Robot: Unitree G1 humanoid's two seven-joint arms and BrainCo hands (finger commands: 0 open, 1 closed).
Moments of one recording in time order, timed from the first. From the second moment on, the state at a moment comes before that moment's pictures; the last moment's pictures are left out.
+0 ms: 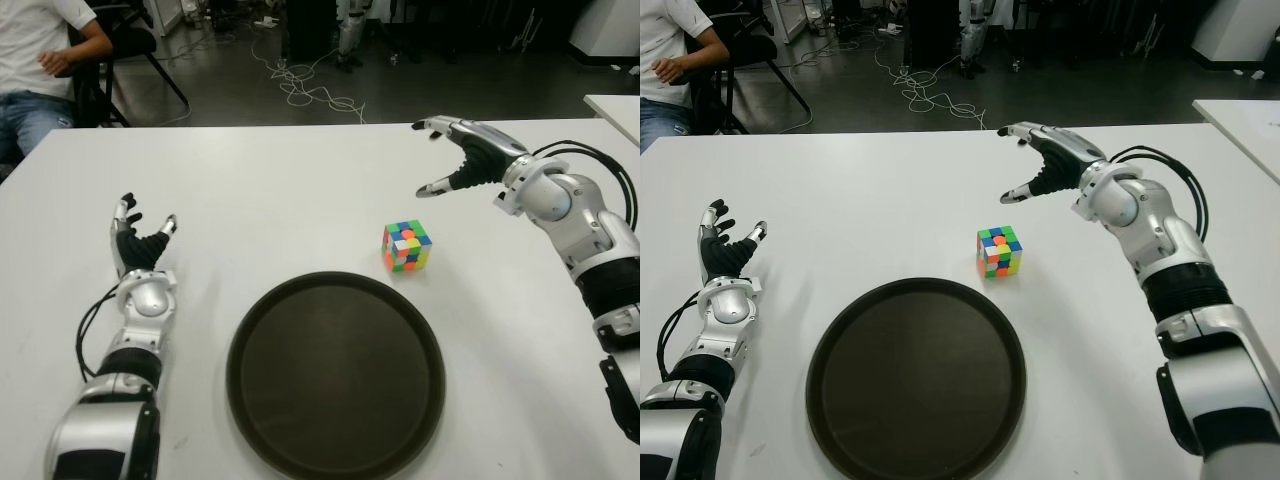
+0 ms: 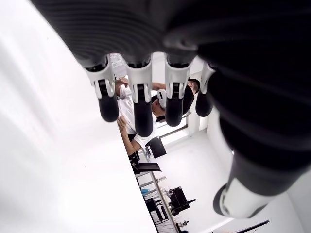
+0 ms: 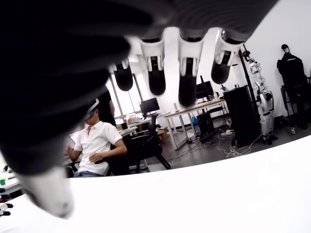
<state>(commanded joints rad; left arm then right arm) -0.53 0.23 0.09 1.08 0.15 -0.38 0.52 -0.77 -0.51 0.29 0.65 -0.52 -0.37 0.23</state>
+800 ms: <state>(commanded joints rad) -0.54 0.23 0.08 1.08 0.18 -0.36 0.55 -0.77 -0.52 0.36 0.65 -0.56 -0.40 0.28</state>
